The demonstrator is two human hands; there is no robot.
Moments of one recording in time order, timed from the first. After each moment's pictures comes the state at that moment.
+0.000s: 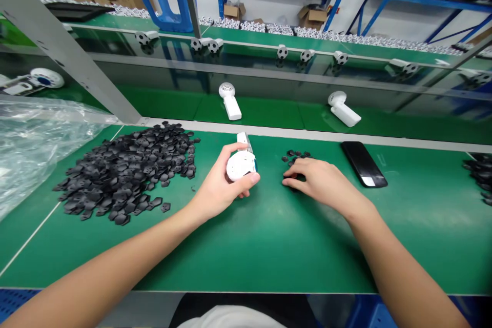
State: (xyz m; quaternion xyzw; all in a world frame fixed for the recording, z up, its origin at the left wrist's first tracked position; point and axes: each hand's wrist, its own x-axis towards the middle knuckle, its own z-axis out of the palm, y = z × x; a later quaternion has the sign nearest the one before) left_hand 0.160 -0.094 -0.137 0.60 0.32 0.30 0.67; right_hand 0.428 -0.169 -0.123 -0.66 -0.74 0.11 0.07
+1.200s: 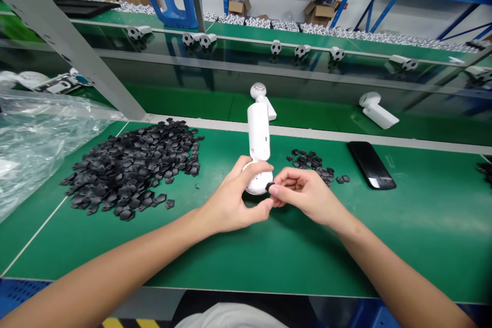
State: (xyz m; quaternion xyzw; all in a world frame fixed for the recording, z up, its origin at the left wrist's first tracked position) left_hand 0.160 -0.111 -0.141 0.83 0.23 0.30 0.41; right_hand 0.369 -0.182 -0.124 -0.52 -0.46 0.59 0.42
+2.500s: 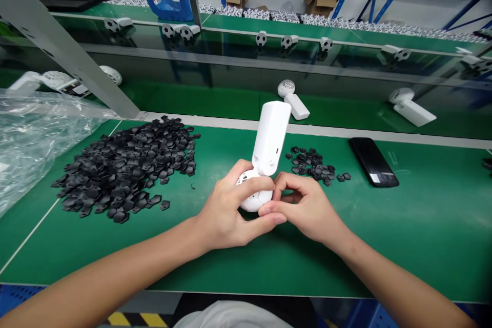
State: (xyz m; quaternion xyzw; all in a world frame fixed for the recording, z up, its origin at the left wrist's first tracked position) left_hand 0.163 -0.122 -0.128 0.83 0.21 0.36 0.38; right_hand 0.351 -0.193 -0.124 -0.55 -0.48 0.51 0.46
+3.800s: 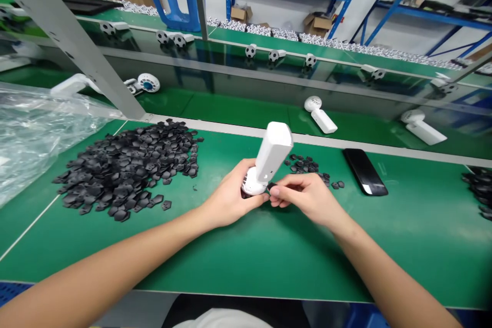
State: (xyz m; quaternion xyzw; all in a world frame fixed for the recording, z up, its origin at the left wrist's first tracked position) left_hand 0.164 -0.101 -0.151 0.76 0.32 0.26 0.50; right_hand 0.381 -0.179 -0.127 -0.56 -0.50 0.53 0.38
